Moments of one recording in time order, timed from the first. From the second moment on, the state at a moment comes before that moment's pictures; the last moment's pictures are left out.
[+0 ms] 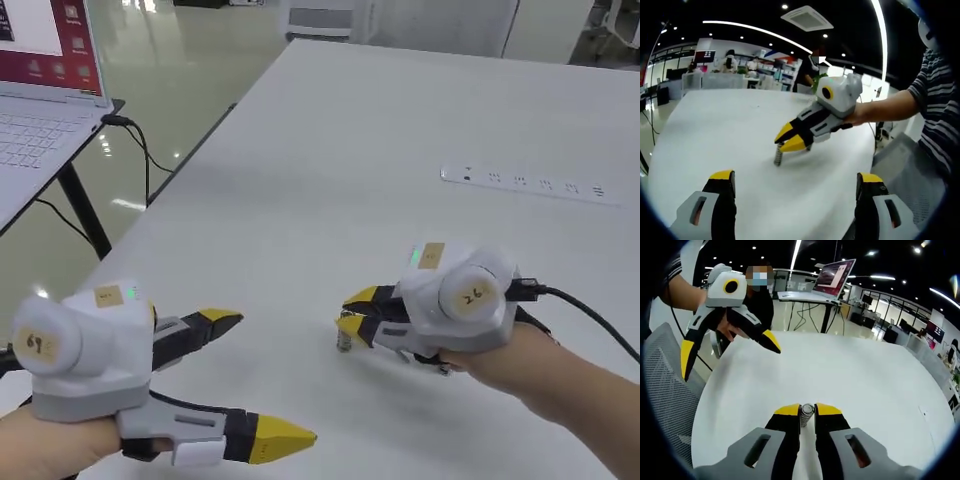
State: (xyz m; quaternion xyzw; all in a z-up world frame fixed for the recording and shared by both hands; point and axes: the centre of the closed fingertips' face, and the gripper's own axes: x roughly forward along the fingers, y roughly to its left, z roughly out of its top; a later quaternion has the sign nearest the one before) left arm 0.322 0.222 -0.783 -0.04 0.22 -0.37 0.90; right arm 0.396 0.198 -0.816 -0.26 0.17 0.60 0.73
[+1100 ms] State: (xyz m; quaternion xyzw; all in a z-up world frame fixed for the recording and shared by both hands) left arm 0.346 0.191 -0.759 -0.03 0.19 -0.39 0.90; right arm 0.379 0.147 -0.784 -0.18 0.17 0.58 0.78
